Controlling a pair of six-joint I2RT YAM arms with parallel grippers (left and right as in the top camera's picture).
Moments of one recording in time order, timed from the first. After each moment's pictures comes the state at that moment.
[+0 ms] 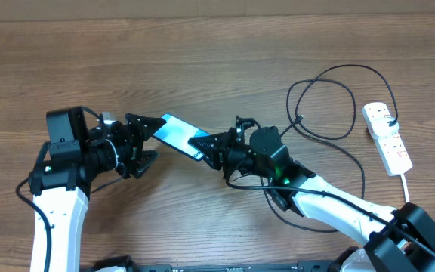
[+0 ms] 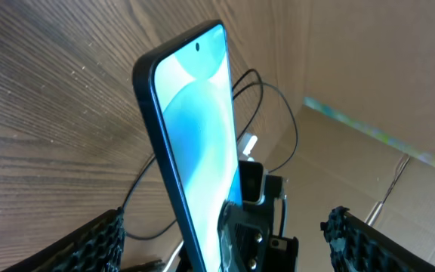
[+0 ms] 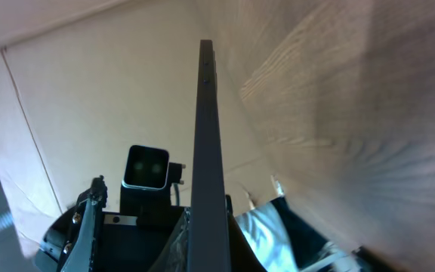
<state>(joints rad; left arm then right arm) 0.15 1.16 0.92 -0.75 0.83 -1.04 0.72 1.52 0.66 0.61 -0.46 1.82</state>
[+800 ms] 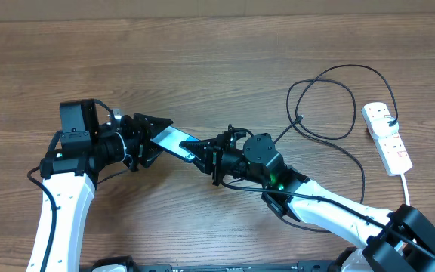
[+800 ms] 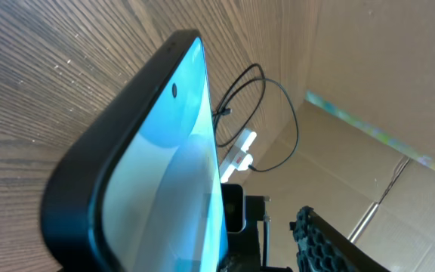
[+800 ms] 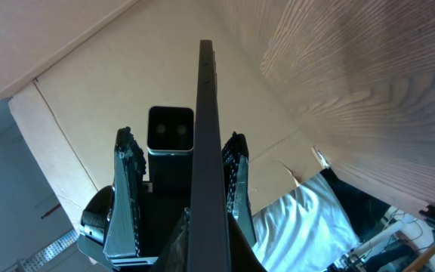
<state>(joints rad) 0.09 1.25 0.92 -0.66 0.84 -1.11 0.78 1.52 0.66 0.68 -0.42 2.09</state>
